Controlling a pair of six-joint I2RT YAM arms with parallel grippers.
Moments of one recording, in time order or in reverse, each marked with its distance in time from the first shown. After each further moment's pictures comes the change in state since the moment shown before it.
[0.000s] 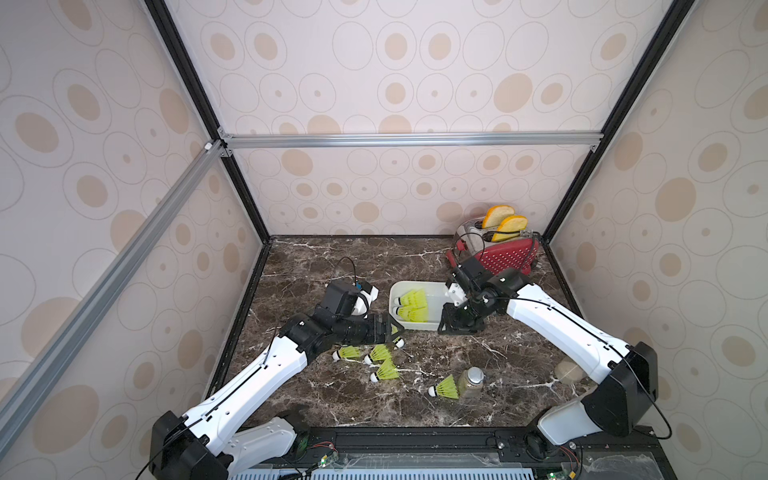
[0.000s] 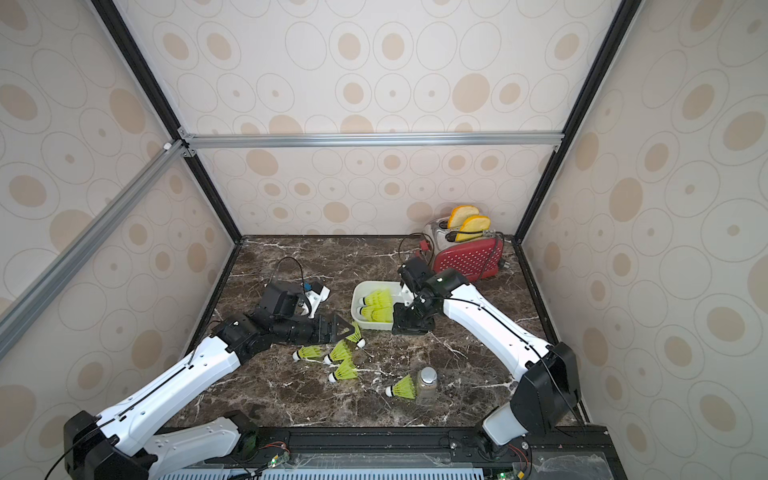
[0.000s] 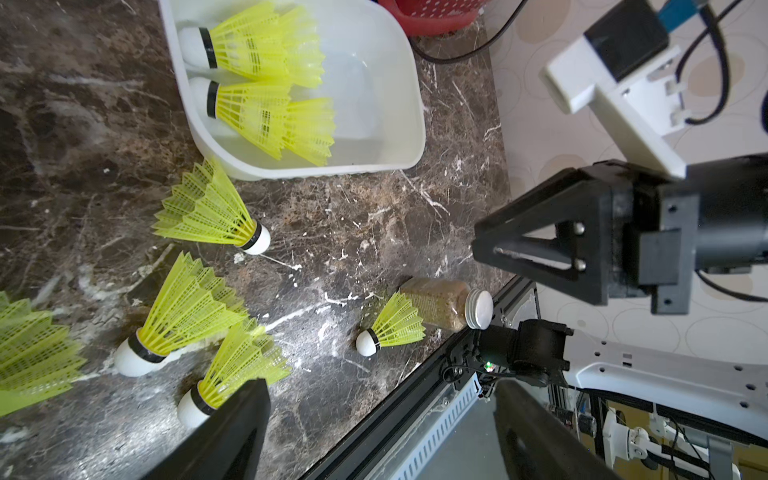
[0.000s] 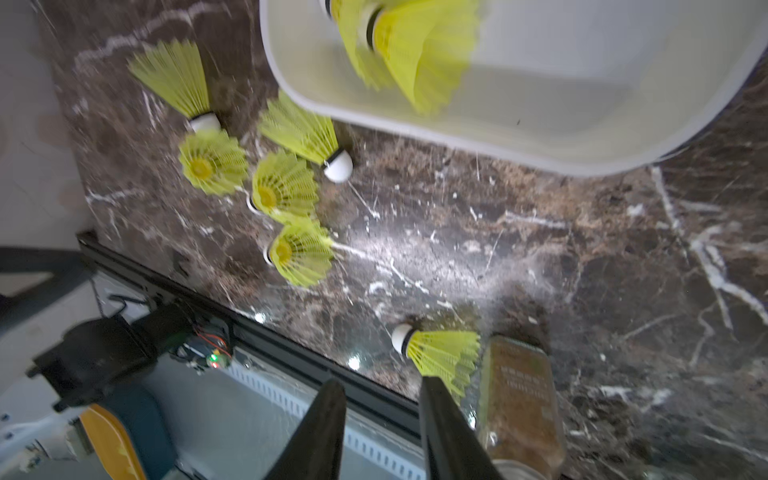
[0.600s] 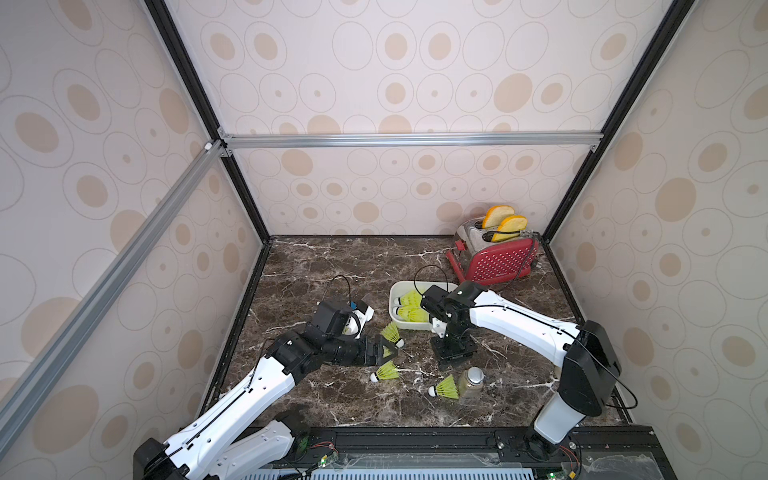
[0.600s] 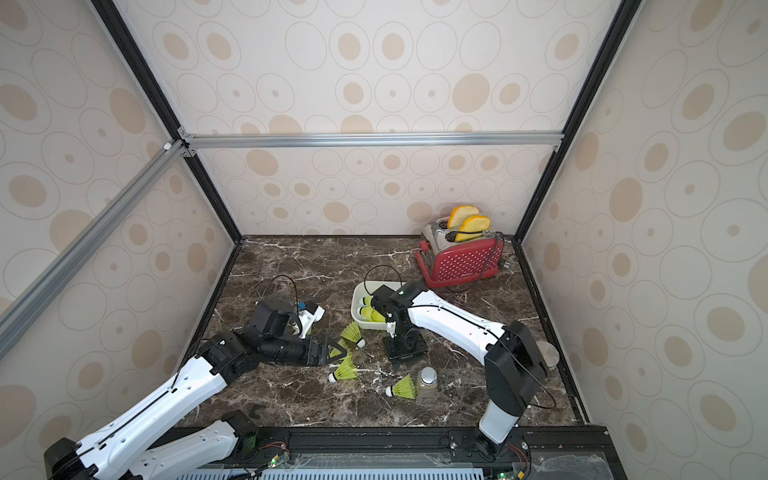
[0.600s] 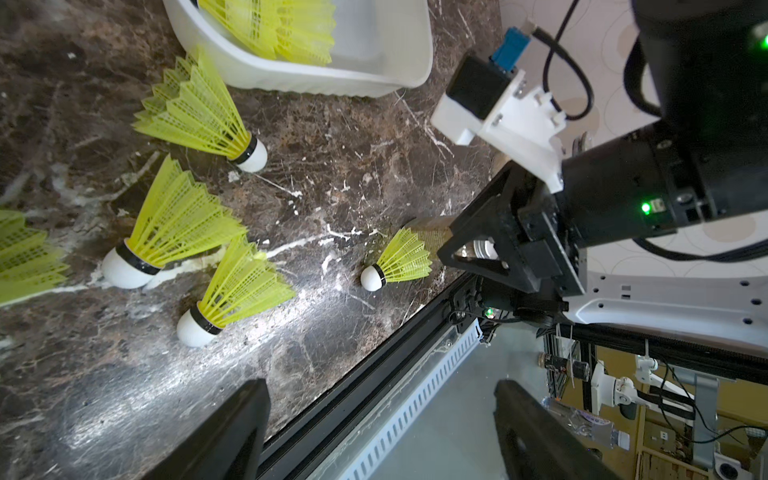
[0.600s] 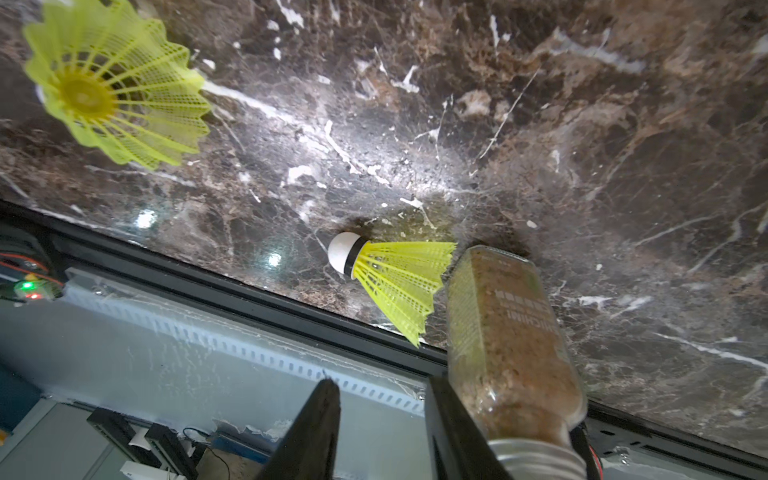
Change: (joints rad) left arm -0.034 -0.158 -0.128 -0.090 0.056 0.007; right arm 0.155 0.190 -0.015 -0.164 0.077 -0.026
